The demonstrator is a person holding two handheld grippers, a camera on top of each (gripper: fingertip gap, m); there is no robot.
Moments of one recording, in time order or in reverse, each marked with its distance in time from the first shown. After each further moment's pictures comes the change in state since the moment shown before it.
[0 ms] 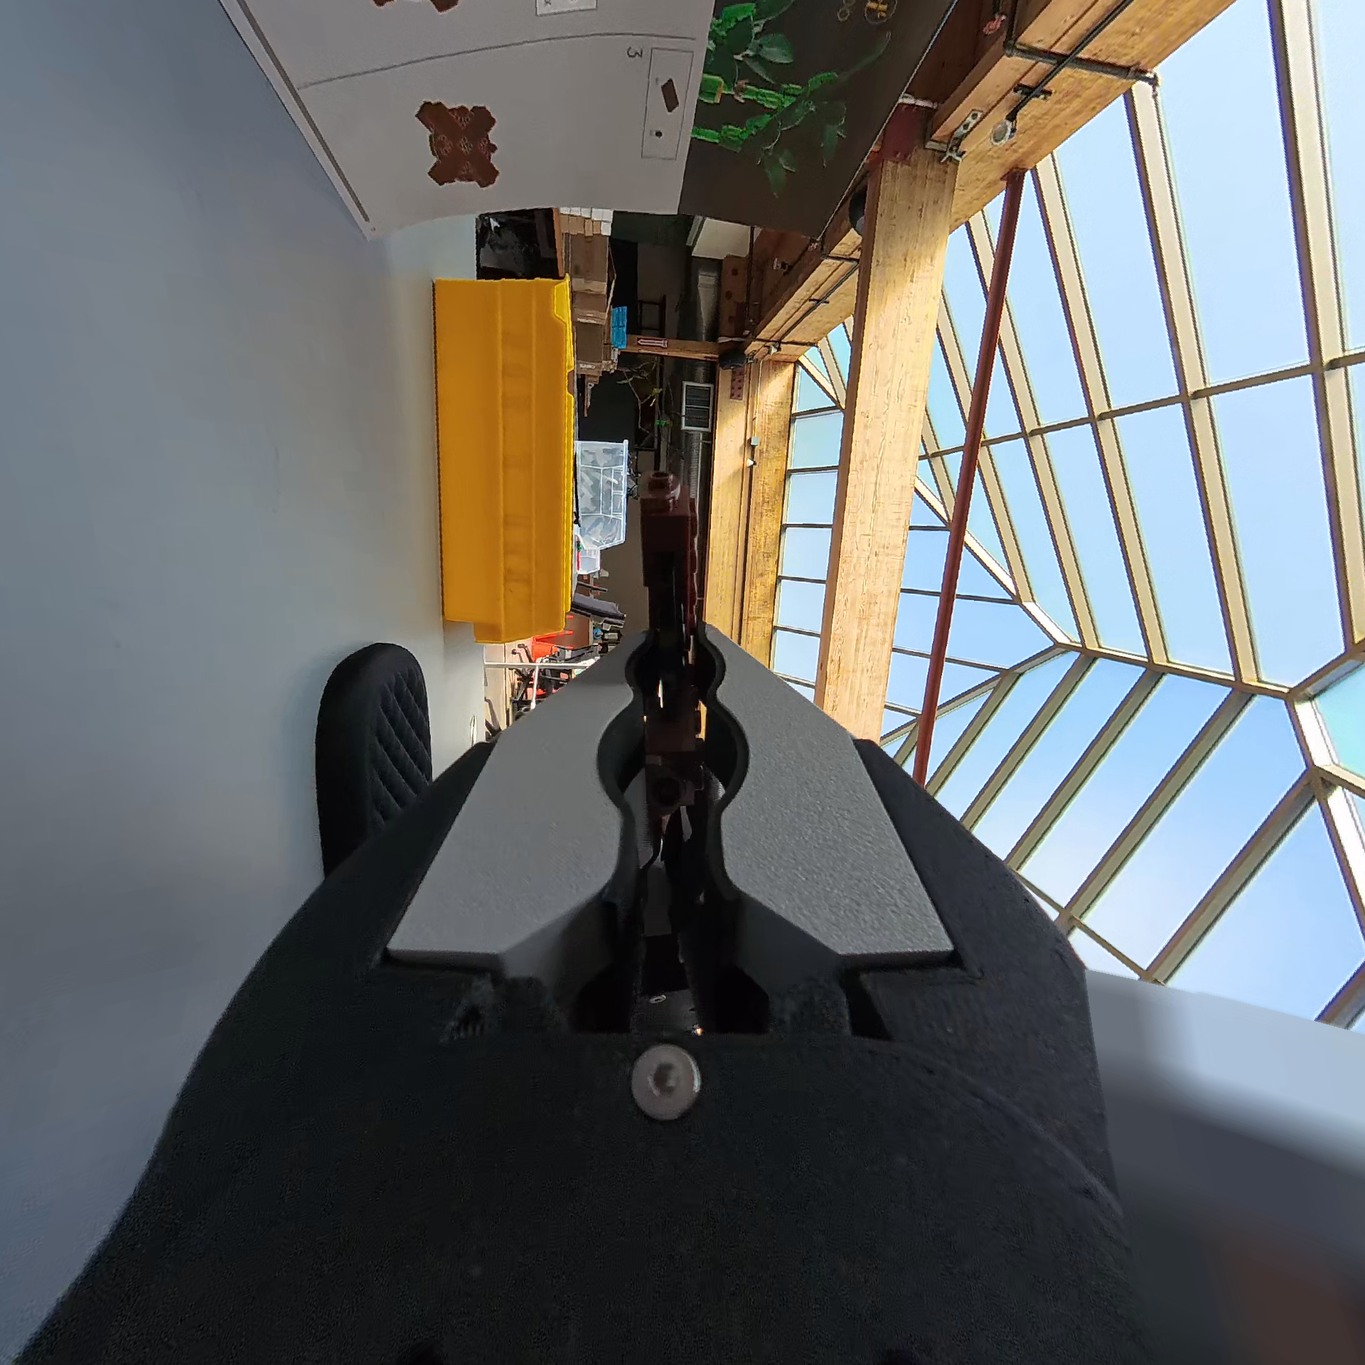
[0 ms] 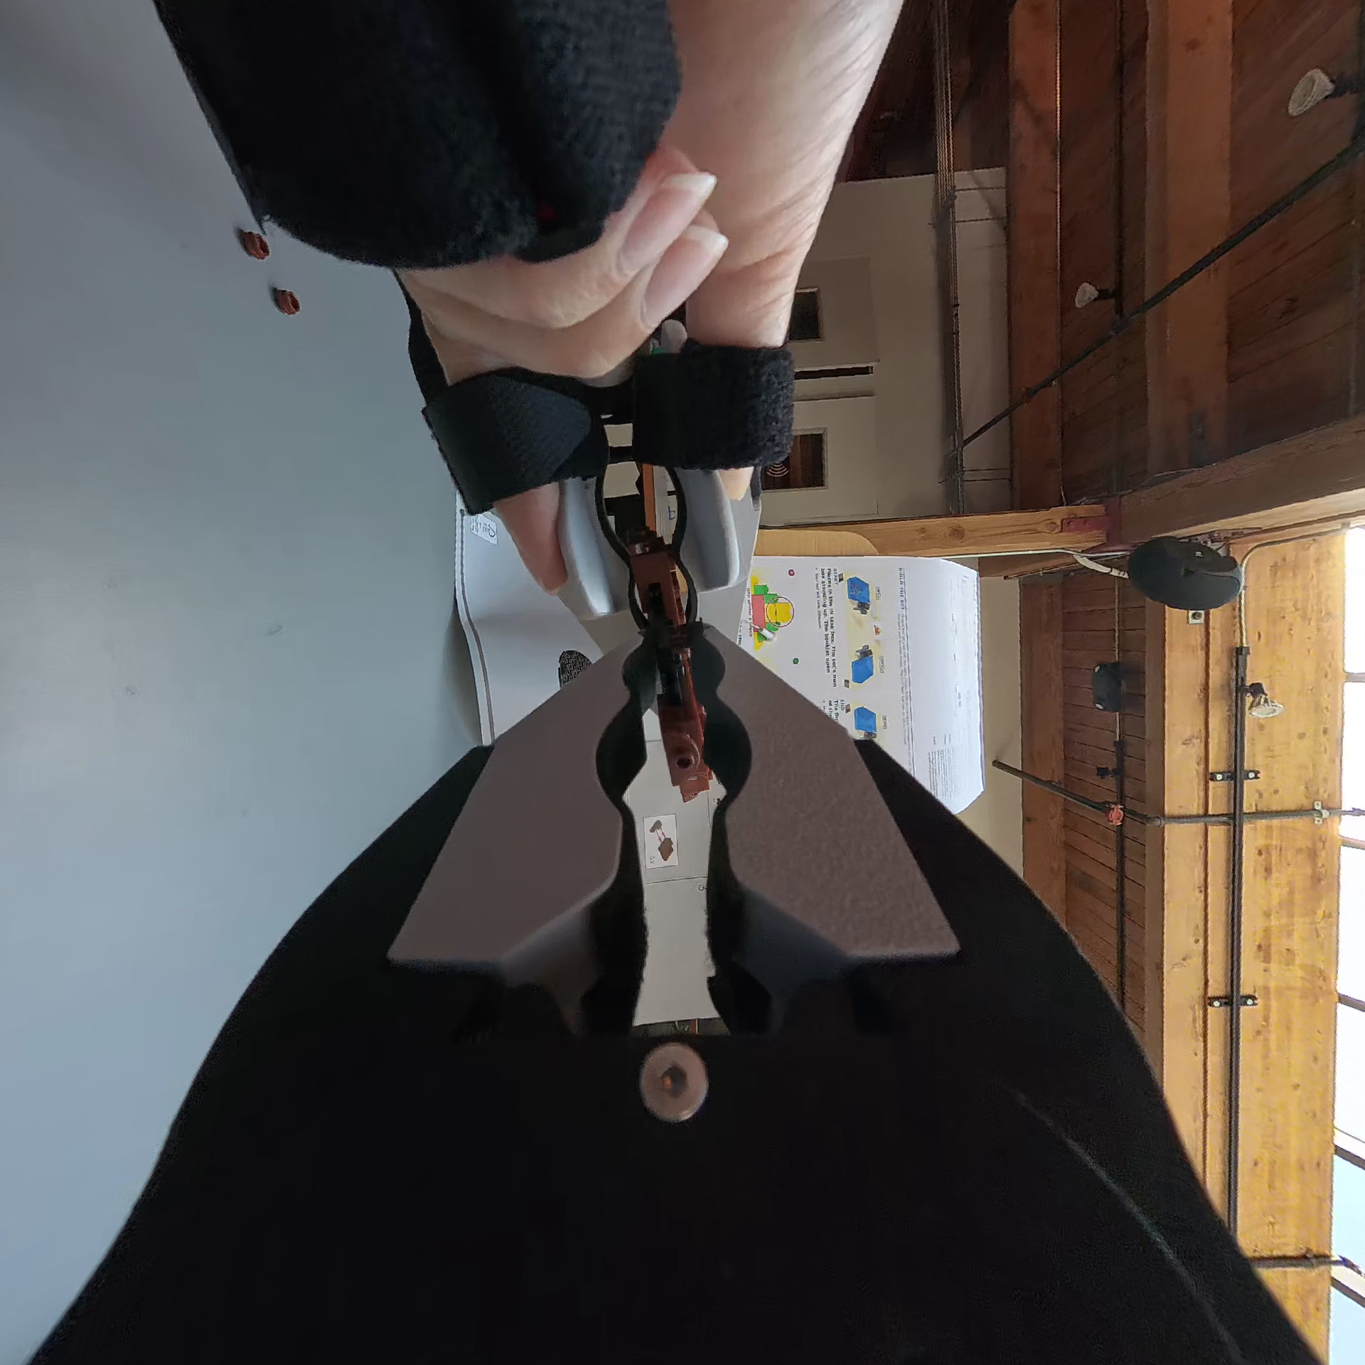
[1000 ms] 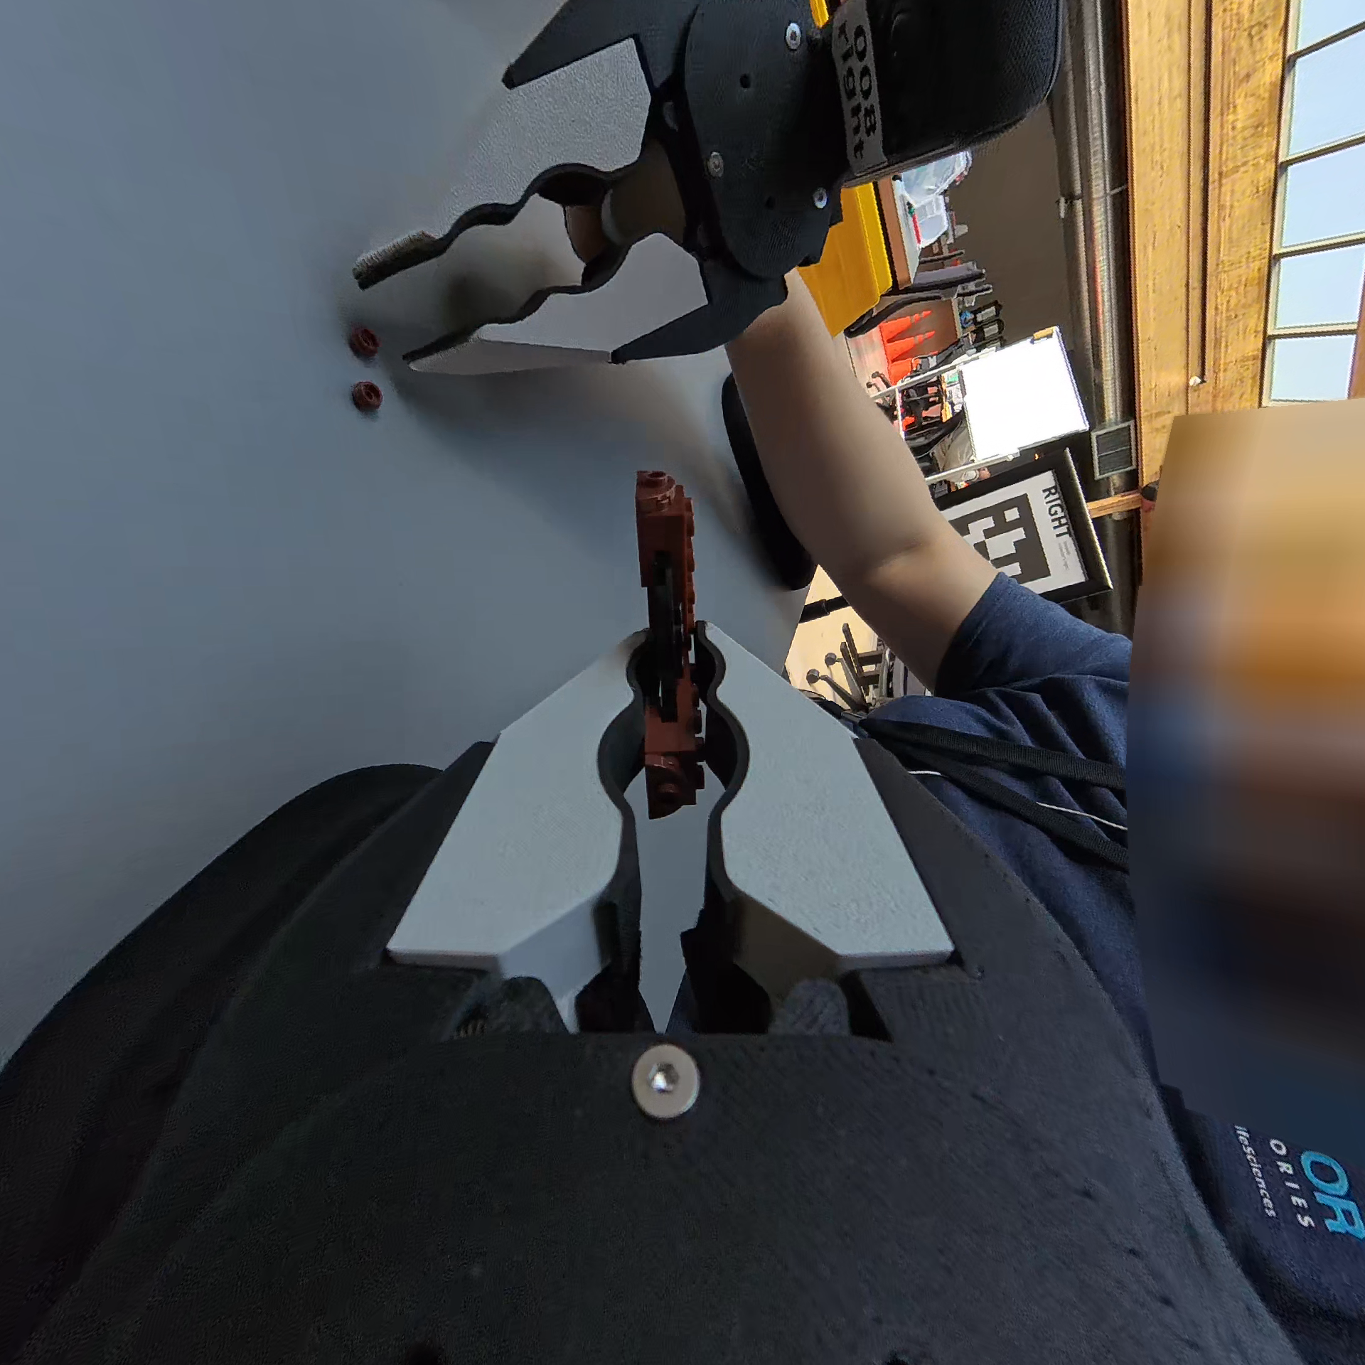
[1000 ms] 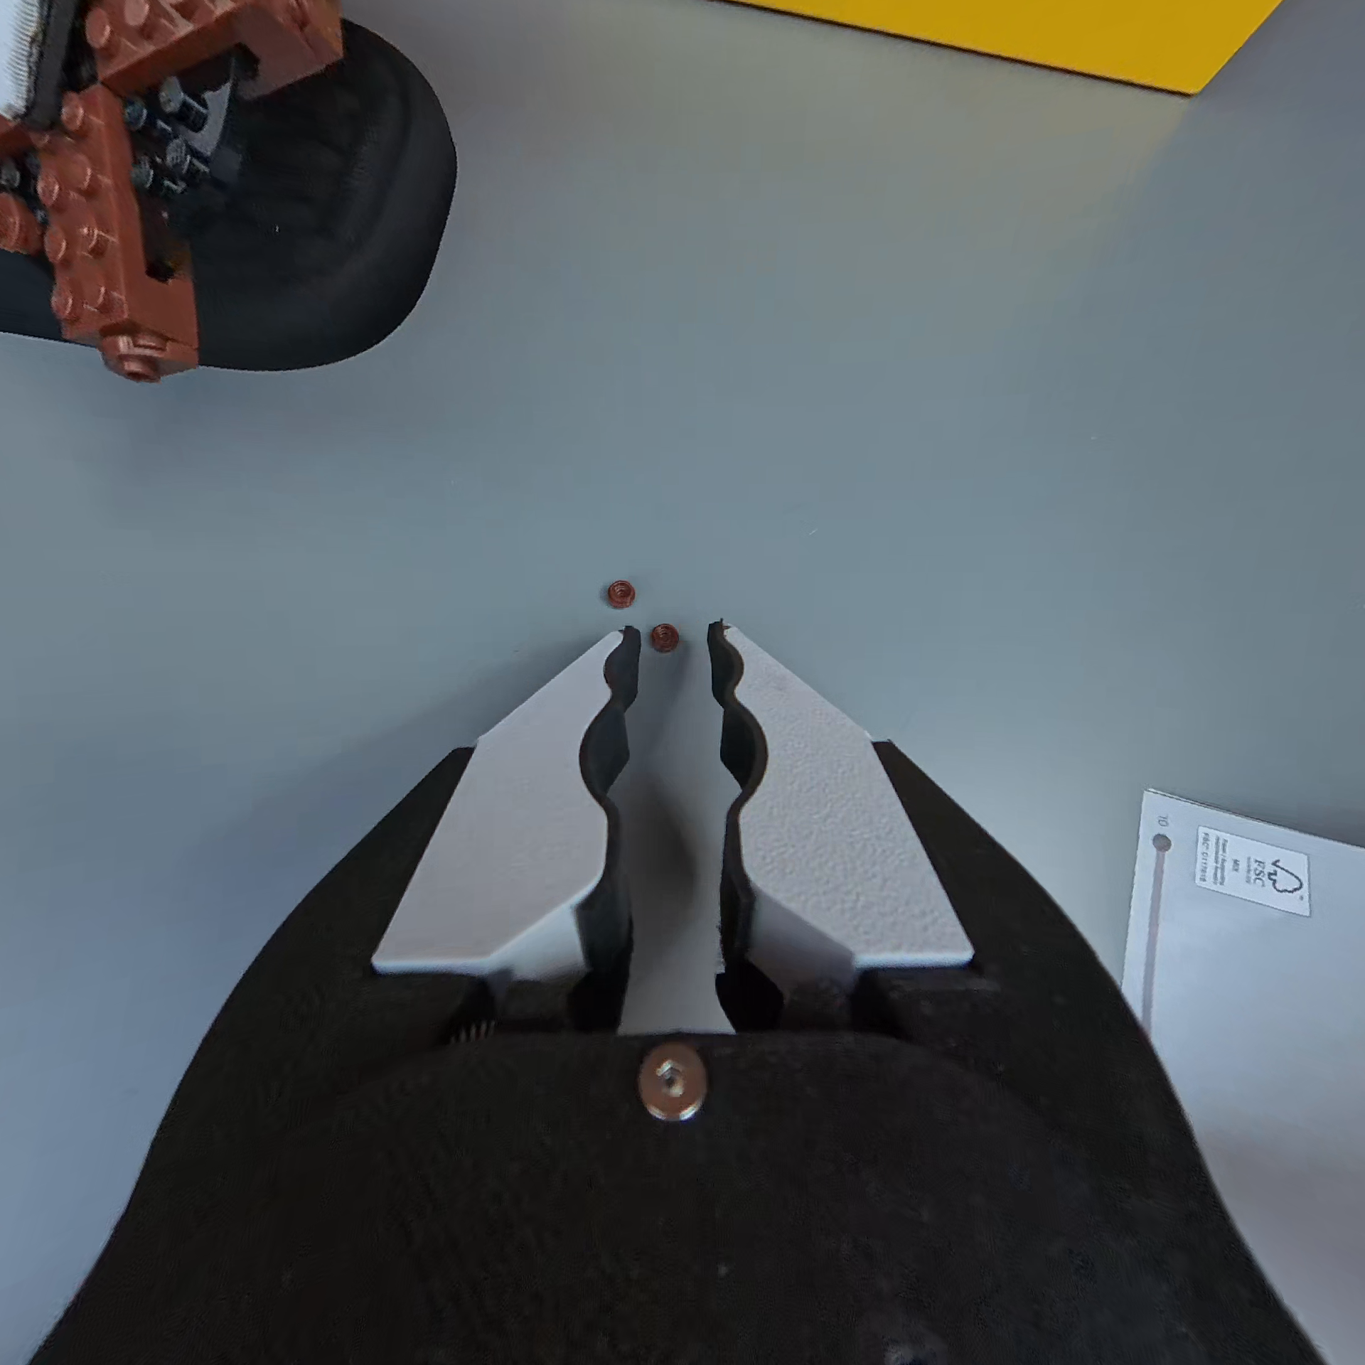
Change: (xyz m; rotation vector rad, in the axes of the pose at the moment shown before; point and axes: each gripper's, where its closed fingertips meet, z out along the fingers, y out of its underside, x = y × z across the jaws) left arm -0.035 -0.013 -0.214 -0.404 -0.412 0.549; right arm -0.140 -0.075 0.120 0.260 -1.200 0.798
